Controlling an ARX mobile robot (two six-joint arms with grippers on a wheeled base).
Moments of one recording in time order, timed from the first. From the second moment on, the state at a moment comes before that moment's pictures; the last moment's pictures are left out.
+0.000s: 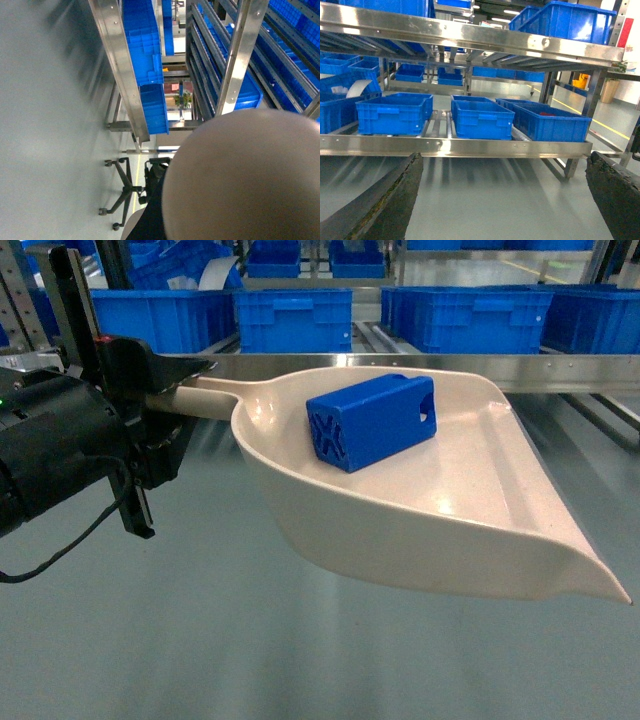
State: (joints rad) left arm -0.26 1.85 0.61 1.28 0.16 -1.55; right arm 0.31 0.95 0.51 0.72 0.44 -0.23
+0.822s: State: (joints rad) left arm -0.26 1.85 0.61 1.28 0.16 -1.54; right arm 0.31 0.95 0.51 0.73 0.44 -0.23
